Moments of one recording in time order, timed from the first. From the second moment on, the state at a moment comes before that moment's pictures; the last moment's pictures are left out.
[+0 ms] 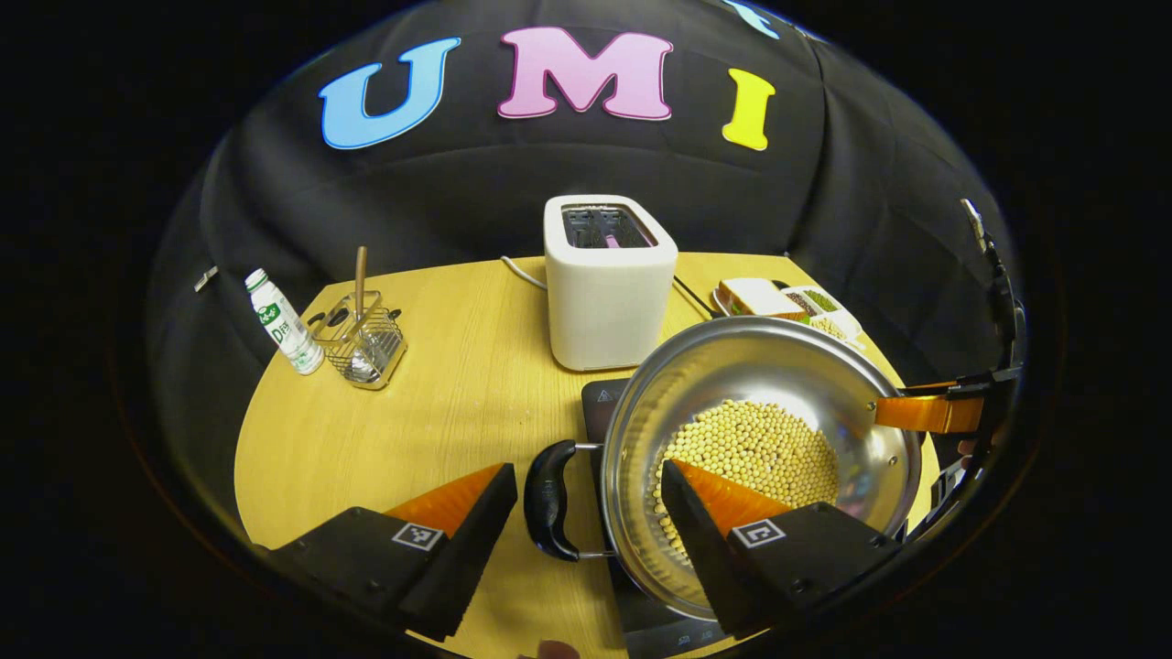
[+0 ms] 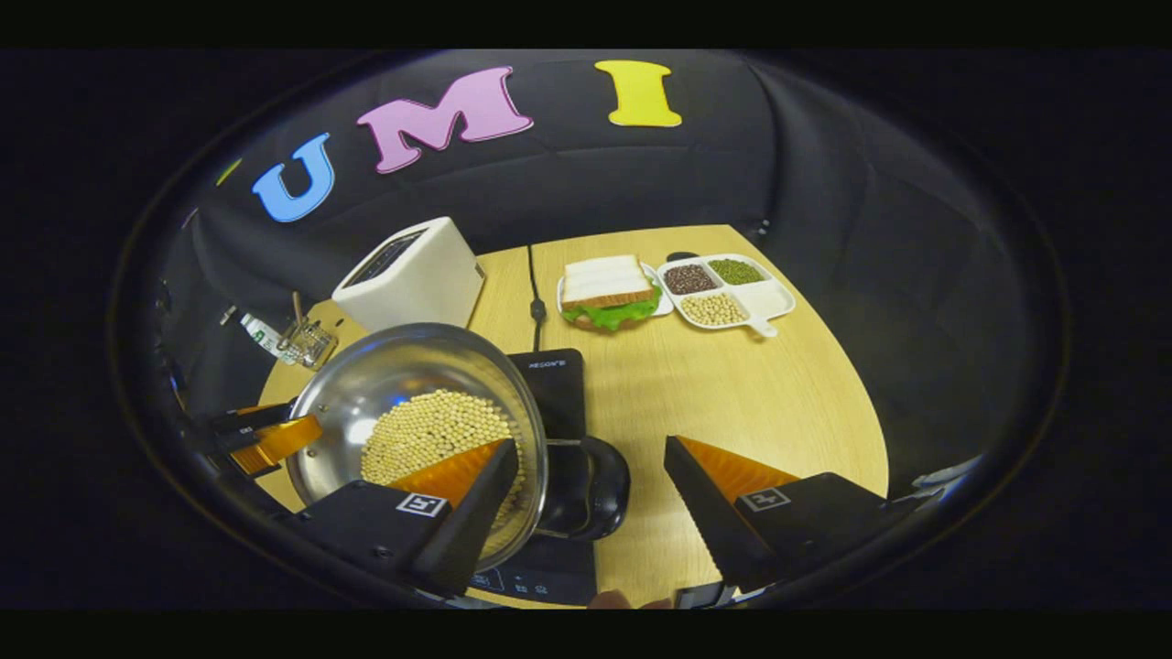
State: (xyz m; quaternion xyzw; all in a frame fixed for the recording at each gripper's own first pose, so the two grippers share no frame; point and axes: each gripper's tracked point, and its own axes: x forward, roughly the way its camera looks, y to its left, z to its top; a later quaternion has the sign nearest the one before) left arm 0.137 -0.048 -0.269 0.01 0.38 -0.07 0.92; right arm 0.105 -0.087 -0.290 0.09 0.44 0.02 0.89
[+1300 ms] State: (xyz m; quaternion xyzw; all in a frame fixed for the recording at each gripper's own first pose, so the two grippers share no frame) left arm 0.086 -0.031 -0.022 -0.01 0.08 -0.04 1.00; right arm 0.078 -0.058 -0.030 0.05 0.11 0.00 0.99
